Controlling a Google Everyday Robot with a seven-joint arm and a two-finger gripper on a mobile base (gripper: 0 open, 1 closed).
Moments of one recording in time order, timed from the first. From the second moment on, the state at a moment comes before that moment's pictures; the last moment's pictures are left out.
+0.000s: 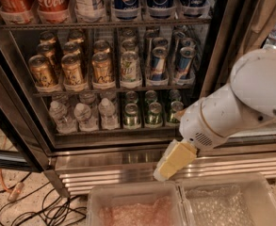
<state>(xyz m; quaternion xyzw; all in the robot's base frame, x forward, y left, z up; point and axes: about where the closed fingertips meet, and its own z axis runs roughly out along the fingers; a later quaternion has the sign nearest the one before) 0.428 -0.083 0.822 -0.54 0.80 0.14 0.24</state>
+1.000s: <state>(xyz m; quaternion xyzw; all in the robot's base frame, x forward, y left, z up) 0.468 0.011 0.772 -0.46 0.76 0.24 0.39</state>
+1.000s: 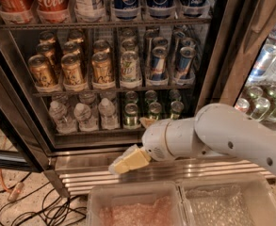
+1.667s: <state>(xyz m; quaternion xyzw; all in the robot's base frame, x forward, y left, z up) 0.489 0.053 0.780 -0.48 0.72 0.26 0.42</state>
